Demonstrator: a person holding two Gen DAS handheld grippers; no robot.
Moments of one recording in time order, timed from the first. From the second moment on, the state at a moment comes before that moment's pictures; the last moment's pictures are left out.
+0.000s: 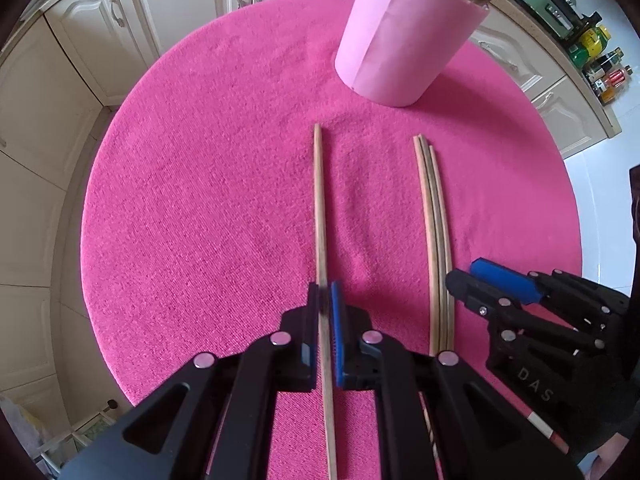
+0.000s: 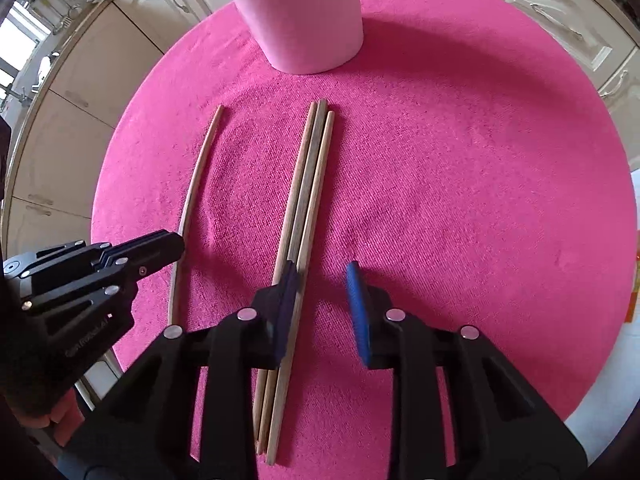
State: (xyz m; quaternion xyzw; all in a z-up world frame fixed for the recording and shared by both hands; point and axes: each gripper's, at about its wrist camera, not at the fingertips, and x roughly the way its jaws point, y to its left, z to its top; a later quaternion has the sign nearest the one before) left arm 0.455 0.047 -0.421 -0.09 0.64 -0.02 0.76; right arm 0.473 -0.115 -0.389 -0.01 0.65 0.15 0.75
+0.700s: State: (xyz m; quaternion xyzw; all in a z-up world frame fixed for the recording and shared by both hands) left arm 0.495 0.017 -0.436 -0.04 0.67 -0.01 0.74; right arm 0.486 -0.074 -0.395 -0.08 0.66 0.12 0.74
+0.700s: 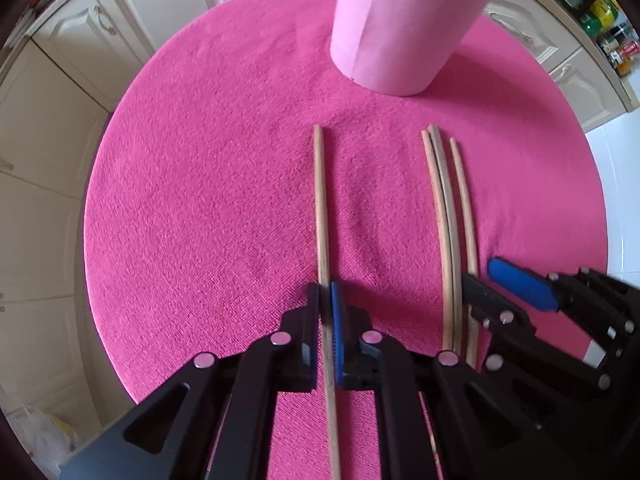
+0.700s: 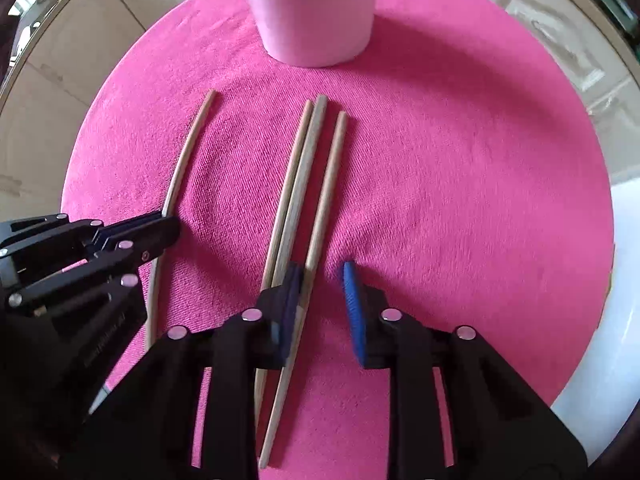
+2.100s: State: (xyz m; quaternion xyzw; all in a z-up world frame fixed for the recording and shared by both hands) left arm 0.481 0.004 -0.291 -0.09 0.41 -0.11 0.90; right arm 0.488 -0.167 -0.284 0.13 0.50 0.26 0.82
